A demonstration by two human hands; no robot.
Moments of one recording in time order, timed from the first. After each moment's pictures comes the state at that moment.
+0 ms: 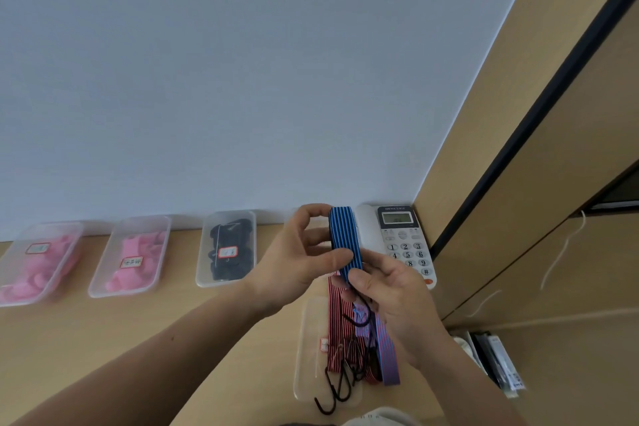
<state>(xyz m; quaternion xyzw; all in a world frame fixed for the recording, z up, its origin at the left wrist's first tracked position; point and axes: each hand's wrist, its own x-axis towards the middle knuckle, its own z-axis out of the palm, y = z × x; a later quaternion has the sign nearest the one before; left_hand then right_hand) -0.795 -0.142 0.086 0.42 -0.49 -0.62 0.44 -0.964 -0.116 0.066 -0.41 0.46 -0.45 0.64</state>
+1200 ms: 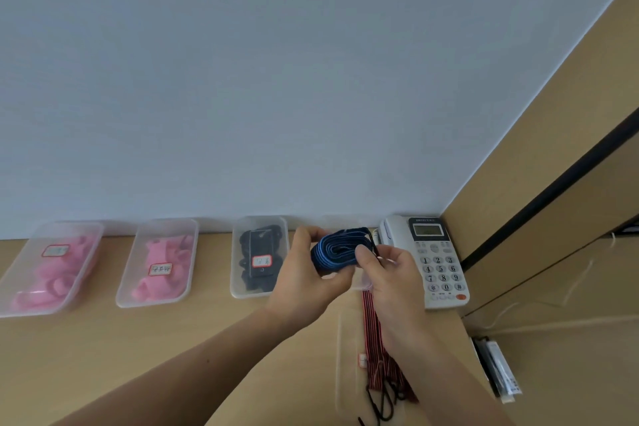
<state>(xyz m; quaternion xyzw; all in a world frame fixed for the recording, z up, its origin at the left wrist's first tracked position) -0.728 -0.152 0.041 0.54 -0.54 -0.45 0.46 -0.857 -0.152 0.056 -0.34 0.62 -0.52 0.48</state>
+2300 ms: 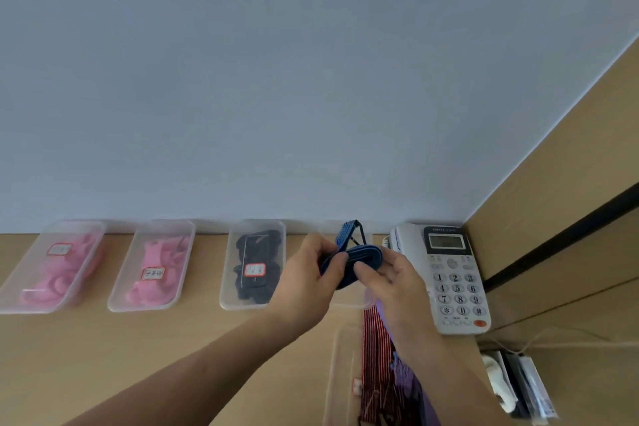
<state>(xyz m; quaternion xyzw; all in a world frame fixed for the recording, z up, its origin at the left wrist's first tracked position) -0.760 -0.195 0.027 0.63 -0.54 -0.38 0.40 -0.906 -0.205 0.021 -0.42 0.57 -0.43 0.56</state>
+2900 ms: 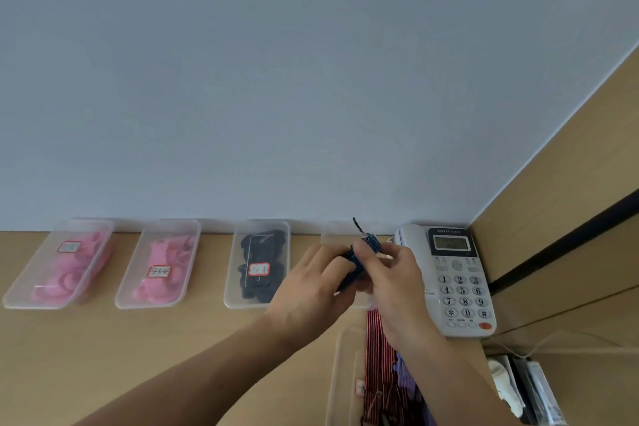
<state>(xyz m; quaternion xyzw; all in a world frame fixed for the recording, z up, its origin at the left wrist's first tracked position) -0.755 -0.199 0.000 0.46 -0.80 -0.02 0.39 -0.885 -0.215 0.032 -0.33 0.58 -0.48 0.57</state>
